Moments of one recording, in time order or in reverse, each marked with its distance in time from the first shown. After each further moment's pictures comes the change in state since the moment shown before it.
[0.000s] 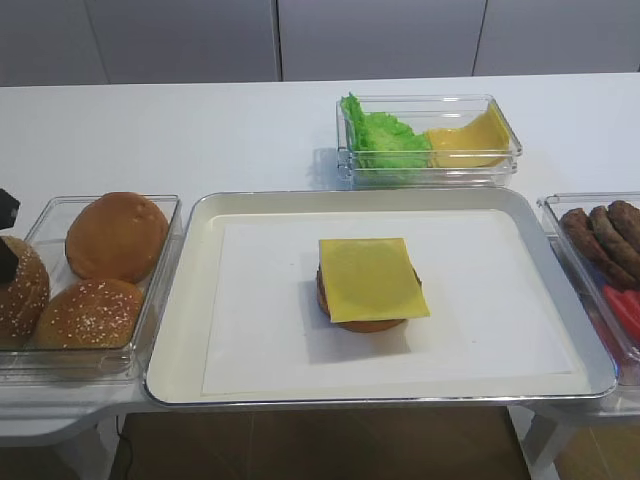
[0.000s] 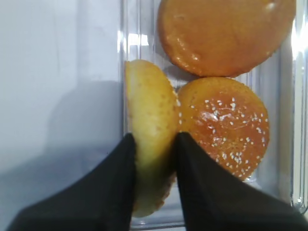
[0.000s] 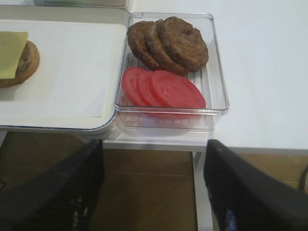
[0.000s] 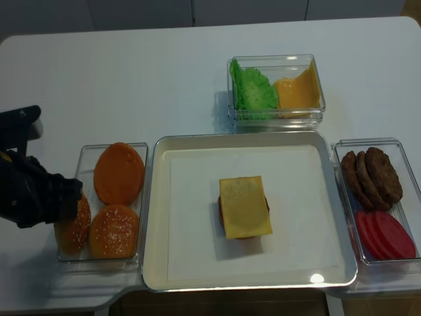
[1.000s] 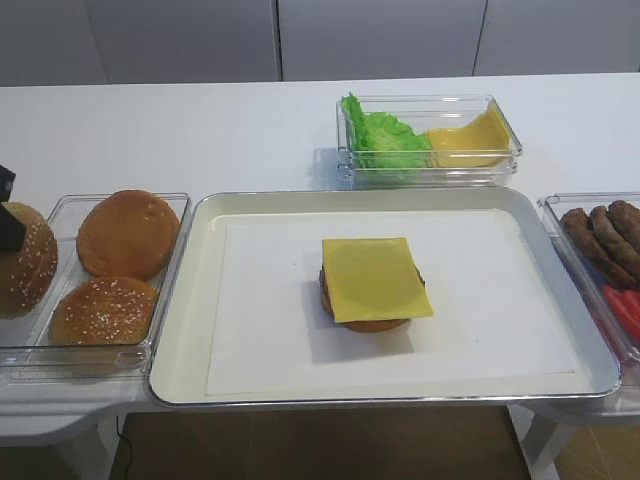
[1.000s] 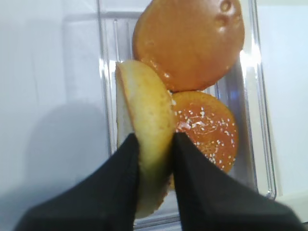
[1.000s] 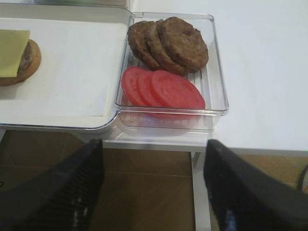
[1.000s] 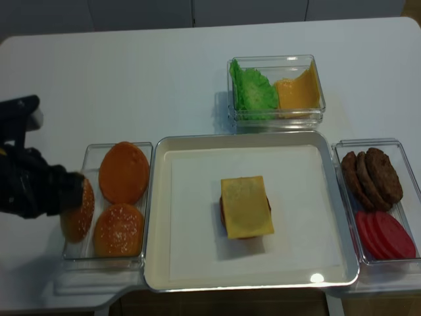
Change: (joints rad) left arm 0.000 -0.064 -0.008 -0.101 -0.013 0.110; right arm 0.000 0.000 0.000 0.000 0.000 -0.009
